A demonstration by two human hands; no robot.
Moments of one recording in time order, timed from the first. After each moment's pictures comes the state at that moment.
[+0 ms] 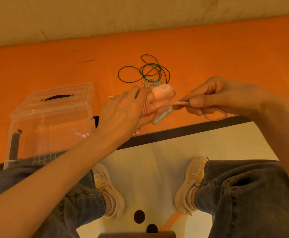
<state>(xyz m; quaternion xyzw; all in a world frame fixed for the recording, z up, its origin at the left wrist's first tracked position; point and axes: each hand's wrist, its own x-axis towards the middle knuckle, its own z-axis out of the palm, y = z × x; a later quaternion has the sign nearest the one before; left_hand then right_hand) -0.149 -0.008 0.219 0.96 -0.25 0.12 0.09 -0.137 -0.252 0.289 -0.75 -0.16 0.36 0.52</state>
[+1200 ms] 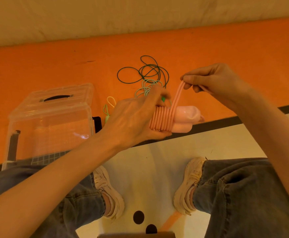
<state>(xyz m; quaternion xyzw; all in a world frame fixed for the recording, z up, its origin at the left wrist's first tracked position) -0.163 -0.020 0.243 0.90 -0.35 0.07 0.26 -0.111 -0.245 0.267 -0.81 0.04 0.12 0.57</state>
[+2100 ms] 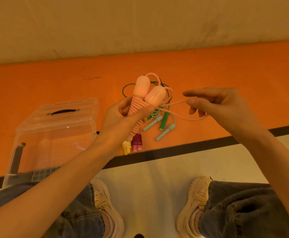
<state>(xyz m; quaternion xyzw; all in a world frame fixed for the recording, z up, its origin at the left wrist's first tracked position) -0.145 -0.009 0.255 0.70 0.05 -0.10 0.71 -0.137 -0.232 0.282 -0.83 -0.04 0.03 0.55</state>
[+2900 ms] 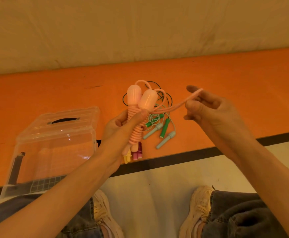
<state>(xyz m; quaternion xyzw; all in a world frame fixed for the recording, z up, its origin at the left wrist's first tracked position) -0.142 -0.014 0.249 0.61 0.10 -0.11 0.78 -0.140 -0.211 0.288 -0.68 0.05 0.04 0.73</state>
